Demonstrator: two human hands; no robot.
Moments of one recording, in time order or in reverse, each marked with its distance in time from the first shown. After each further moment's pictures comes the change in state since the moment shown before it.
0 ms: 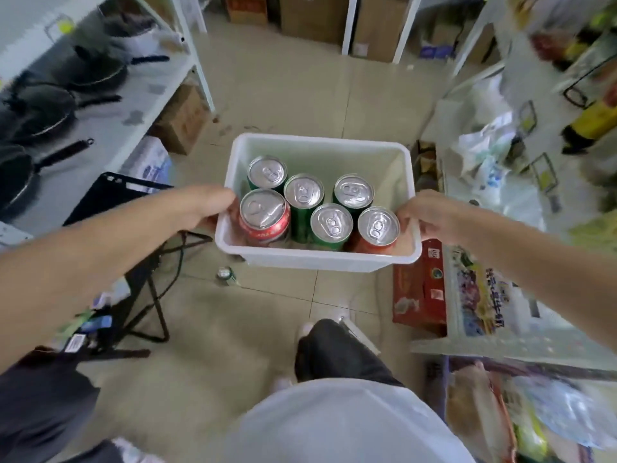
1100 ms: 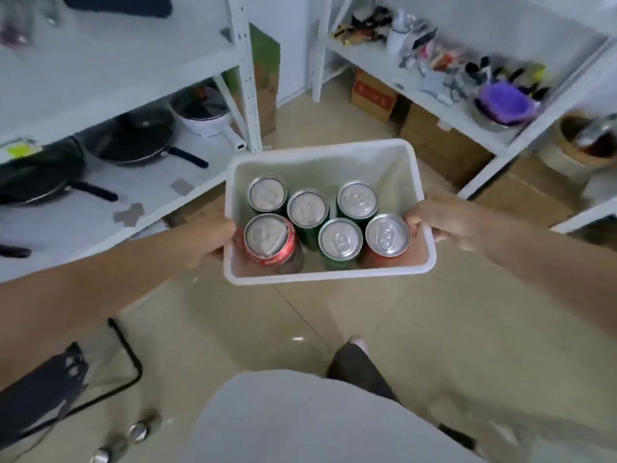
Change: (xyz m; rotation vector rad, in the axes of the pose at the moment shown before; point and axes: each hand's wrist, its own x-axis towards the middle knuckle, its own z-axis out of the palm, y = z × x) left_hand 0.571 0.424 -0.257 -0.455 0.382 -0.230; right_hand 0.632 -0.680 -0.113 -0.513 -0.426 -0.410
